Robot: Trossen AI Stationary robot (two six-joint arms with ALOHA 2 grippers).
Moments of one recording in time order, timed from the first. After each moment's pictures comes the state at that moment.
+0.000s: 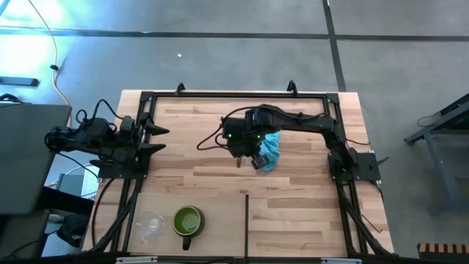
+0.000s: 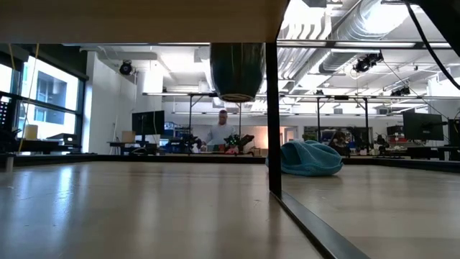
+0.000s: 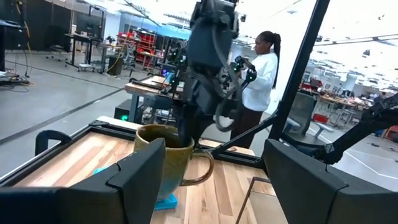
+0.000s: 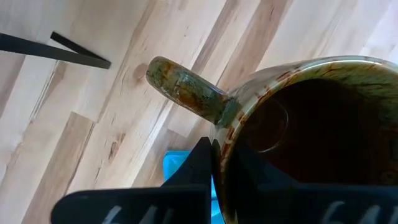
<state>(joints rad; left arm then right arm) -0.07 0.22 0.54 -0.23 -0.20 -0.21 0.01 2.12 2.36 -1.57 -0.06 -0.50</state>
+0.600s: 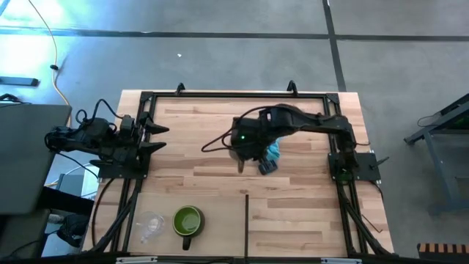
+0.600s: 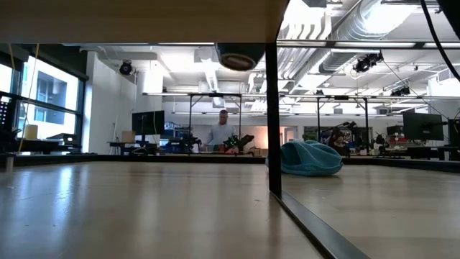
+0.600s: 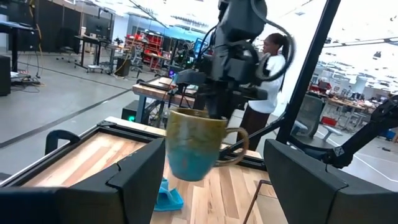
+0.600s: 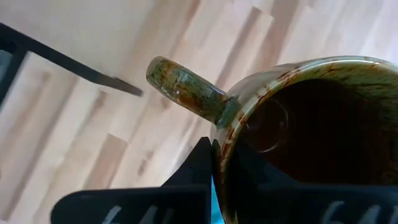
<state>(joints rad) -0.07 0.22 0.54 -0.22 -0.24 -0.21 0.07 2.01 2.36 -1.54 -0.10 -0.40</state>
